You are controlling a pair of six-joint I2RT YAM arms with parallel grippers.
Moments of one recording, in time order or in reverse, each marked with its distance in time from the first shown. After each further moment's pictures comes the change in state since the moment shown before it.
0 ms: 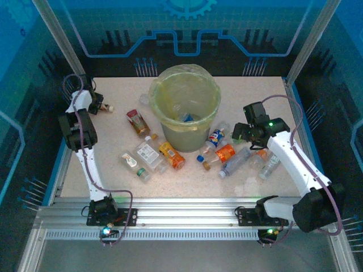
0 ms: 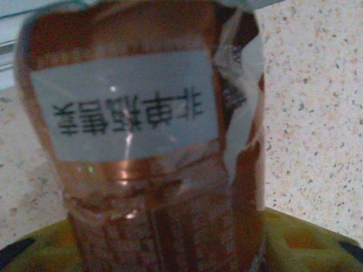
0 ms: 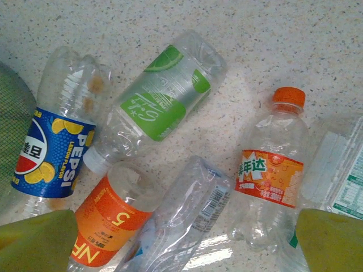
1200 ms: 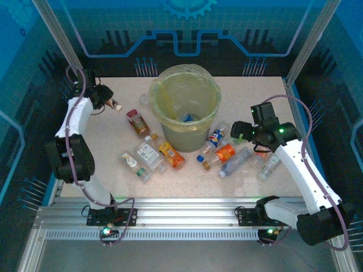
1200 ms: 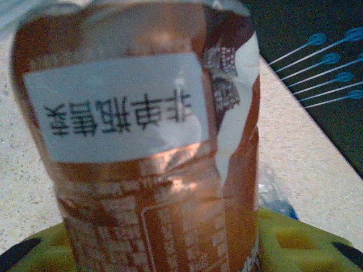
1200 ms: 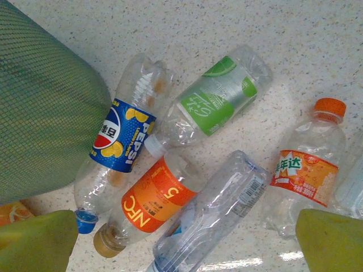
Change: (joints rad) left arm -0.138 -0.715 -0.521 0.077 0.107 0.305; right arm 0.001 -0.122 0.036 -0.013 -0.153 -0.044
